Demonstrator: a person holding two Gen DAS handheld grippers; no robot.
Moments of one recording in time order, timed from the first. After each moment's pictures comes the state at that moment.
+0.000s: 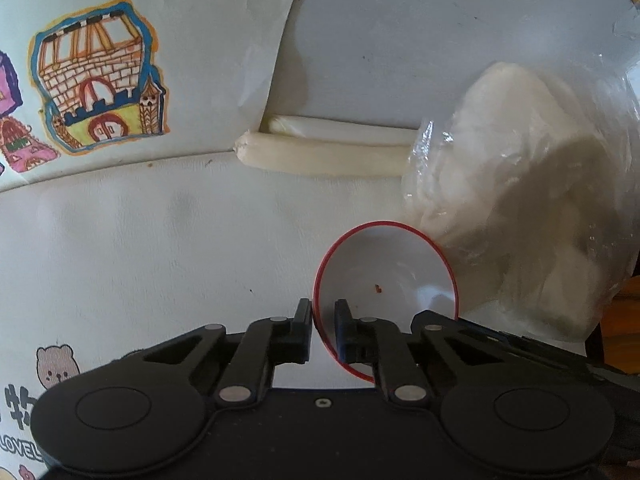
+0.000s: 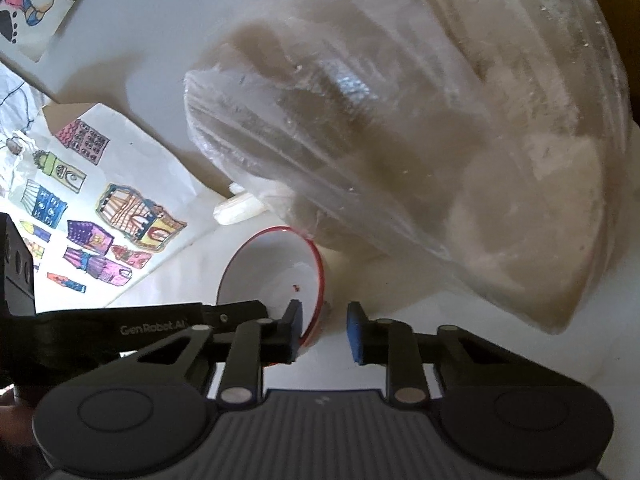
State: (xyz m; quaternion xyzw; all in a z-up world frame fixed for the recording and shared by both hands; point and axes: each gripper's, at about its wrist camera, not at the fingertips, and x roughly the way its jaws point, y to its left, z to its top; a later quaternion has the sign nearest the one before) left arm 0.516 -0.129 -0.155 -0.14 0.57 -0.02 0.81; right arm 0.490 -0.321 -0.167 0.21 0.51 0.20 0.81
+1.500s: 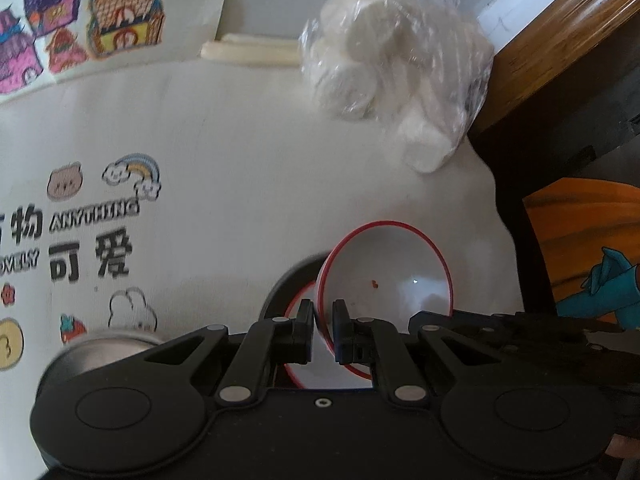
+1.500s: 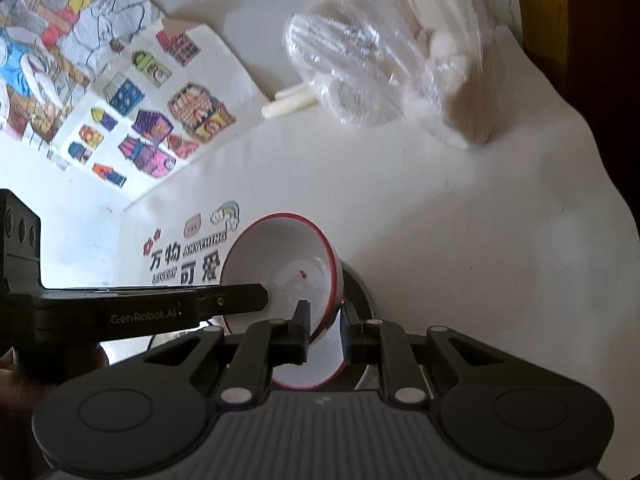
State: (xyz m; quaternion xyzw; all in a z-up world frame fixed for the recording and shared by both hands) left arm 0.354 -0.165 -0.092 -0.15 0.58 -0.09 0.80; right arm 0.338 -0.360 -0.095 0.15 0.55 0.21 0.79
